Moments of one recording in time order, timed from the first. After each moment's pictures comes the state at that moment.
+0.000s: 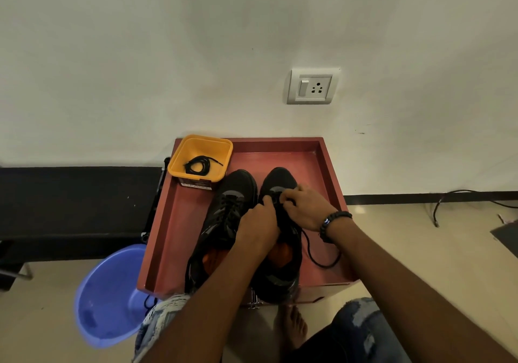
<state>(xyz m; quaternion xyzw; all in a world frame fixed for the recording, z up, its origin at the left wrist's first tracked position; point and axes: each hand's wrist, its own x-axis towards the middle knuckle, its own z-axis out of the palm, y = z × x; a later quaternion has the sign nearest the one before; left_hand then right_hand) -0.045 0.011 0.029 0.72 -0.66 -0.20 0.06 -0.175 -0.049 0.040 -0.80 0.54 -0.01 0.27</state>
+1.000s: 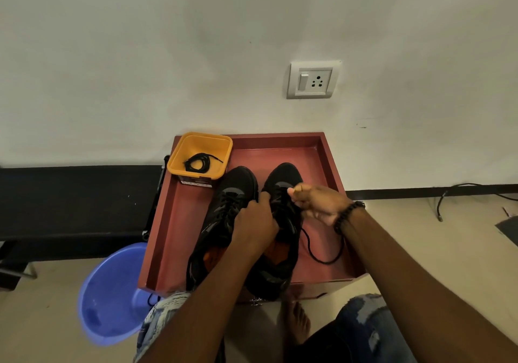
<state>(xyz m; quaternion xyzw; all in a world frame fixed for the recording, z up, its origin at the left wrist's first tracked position) -0.035 0.013 0.019 0.73 -0.63 -0.23 0.11 -0.194 -0.060 0.034 -0.47 0.52 -0.18 0.69</state>
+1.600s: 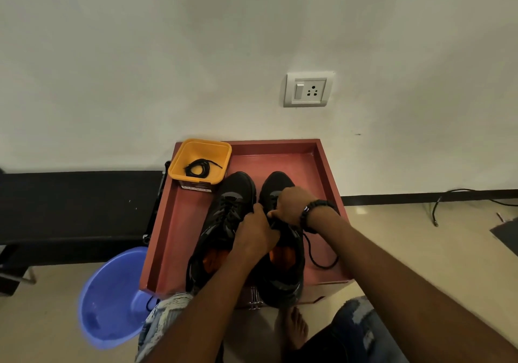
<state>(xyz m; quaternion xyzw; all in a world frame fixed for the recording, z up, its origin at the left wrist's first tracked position) -0.041 0.024 0.014 0.74 -0.56 -0.35 0.15 -0.146 -0.052 0.056 -0.82 0.52 0.16 0.19</state>
